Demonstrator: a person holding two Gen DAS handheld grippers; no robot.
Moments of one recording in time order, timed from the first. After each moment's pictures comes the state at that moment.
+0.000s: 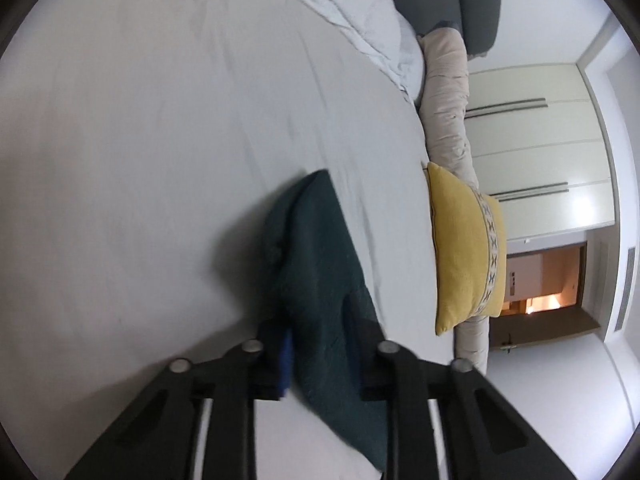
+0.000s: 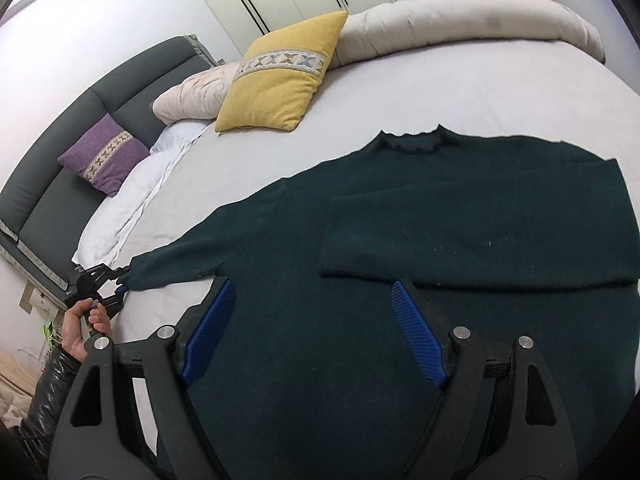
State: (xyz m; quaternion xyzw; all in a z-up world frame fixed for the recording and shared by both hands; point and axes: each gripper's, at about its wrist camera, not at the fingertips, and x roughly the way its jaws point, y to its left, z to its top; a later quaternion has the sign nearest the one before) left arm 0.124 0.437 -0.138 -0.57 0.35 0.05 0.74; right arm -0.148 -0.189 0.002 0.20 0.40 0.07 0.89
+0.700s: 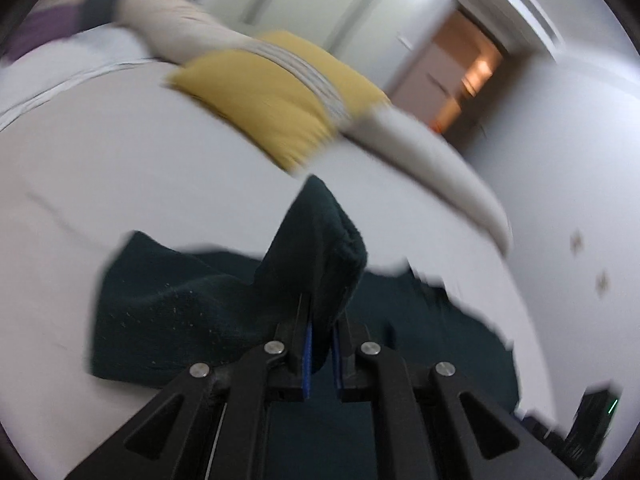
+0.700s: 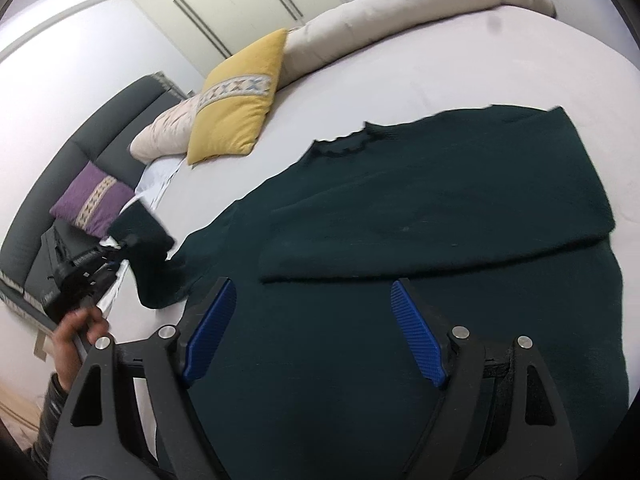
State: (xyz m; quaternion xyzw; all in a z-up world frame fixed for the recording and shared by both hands) left arm 0.141 0.084 -0.024 -0.17 0.40 -0.19 0.88; right arm -0.165 -0.261 -0.022 0.29 0.38 0.02 0.88
